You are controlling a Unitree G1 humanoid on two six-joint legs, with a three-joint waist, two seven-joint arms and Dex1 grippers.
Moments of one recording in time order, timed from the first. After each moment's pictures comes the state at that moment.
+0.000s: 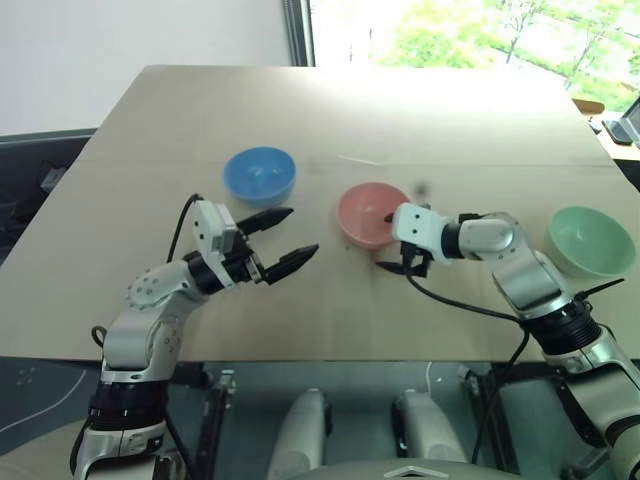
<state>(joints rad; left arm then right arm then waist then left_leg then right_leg) -0.22 0.55 0.15 -0.16 -0.56 0.23 -0.98 -0.64 -0.52 0.38 -0.06 -0.11 0.41 0.94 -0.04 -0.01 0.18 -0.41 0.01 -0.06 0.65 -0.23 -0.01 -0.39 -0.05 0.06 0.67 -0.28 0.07</state>
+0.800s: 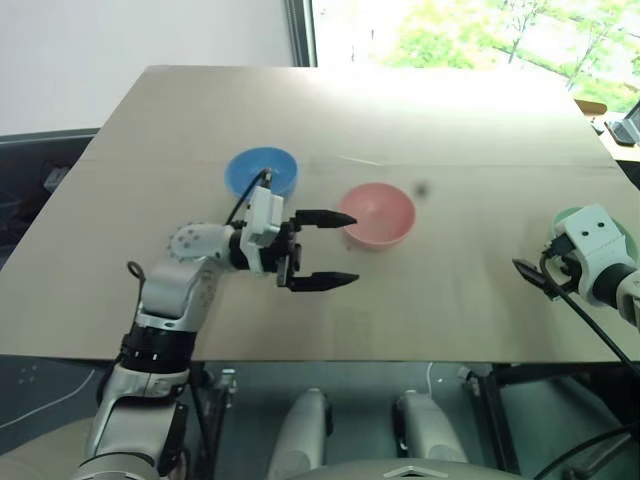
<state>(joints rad) -0.49 0.55 -0.07 -0.05 -0.54 0.20 -1.35 -0.11 -0.72 -0.27 -0.59 0.06 1.05 0.57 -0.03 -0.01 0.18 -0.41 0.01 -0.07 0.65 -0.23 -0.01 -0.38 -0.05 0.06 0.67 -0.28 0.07</state>
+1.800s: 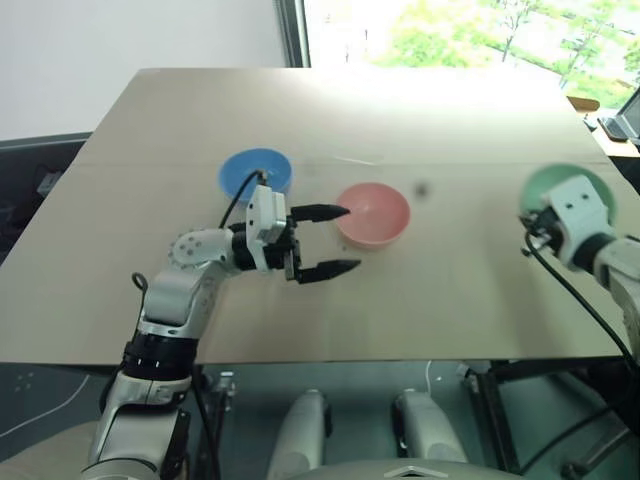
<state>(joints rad) -0.41 0.53 0.01 -0.05 -0.47 0.21 -1.08 -0.37 -0.67 -0.08 -0.44 0.19 0.68 0.63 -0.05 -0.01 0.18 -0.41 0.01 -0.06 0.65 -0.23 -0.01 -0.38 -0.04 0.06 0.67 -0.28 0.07</state>
